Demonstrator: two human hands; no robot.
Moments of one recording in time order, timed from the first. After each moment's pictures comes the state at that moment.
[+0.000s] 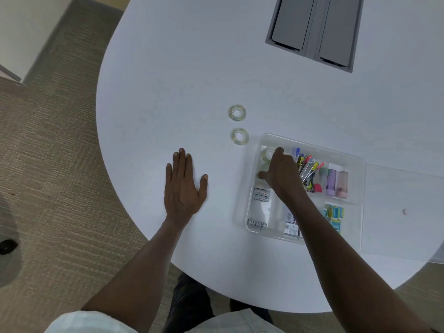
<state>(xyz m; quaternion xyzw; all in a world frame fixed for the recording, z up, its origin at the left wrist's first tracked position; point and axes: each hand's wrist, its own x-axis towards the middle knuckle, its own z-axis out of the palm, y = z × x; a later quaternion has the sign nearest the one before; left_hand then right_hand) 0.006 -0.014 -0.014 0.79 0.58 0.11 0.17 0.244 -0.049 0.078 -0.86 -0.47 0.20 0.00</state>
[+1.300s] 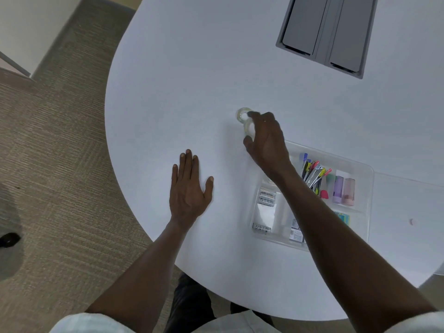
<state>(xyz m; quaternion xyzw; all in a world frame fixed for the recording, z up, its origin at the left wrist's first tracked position) 0.006 -0.014 -0.017 0.79 0.58 0.12 0.16 0.219 0.025 0.090 -0.78 -0.59 0.09 0.18</state>
